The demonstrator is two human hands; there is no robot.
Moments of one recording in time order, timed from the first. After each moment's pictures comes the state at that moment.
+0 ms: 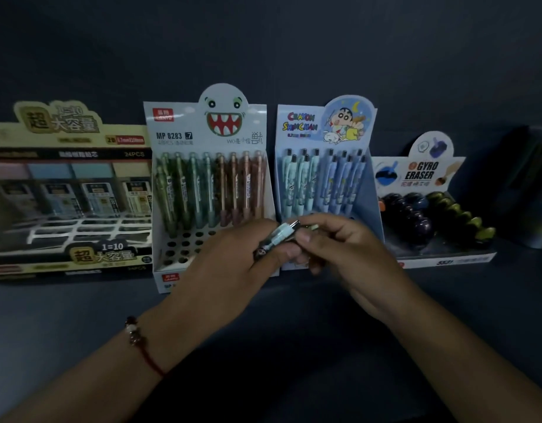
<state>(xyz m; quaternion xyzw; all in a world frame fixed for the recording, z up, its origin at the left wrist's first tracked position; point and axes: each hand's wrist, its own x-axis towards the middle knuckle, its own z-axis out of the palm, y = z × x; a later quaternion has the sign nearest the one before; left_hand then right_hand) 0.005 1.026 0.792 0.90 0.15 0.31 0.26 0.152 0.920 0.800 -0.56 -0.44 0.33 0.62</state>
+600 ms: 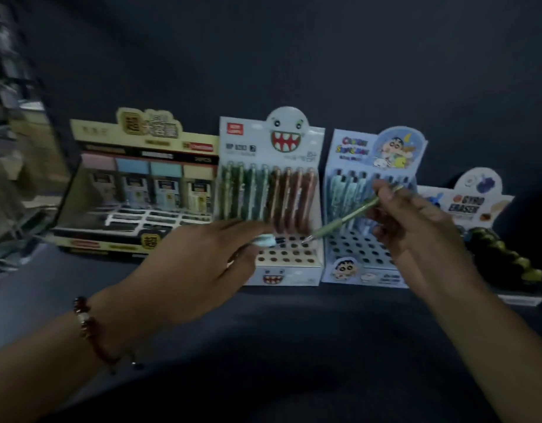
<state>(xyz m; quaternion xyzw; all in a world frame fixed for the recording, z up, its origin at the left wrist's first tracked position) -0.081 1.056 0.813 0.94 0.20 0.26 0.02 0.161 0.933 0.837 -0.51 -0.33 0.28 0.75</state>
